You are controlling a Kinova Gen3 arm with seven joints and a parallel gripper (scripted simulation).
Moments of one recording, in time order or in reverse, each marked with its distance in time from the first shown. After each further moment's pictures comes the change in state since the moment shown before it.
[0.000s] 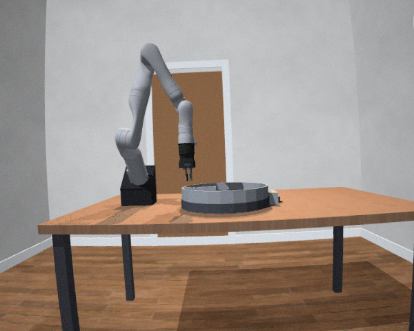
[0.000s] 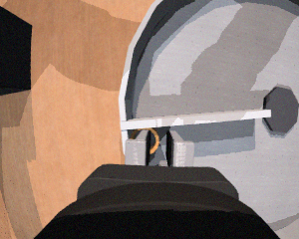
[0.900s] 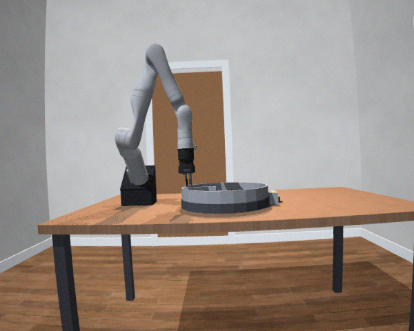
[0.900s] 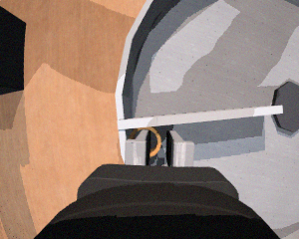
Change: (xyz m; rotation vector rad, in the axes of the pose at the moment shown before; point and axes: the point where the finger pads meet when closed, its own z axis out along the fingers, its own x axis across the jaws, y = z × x) arm -0.002 0.004 0.024 0.027 0.001 0.012
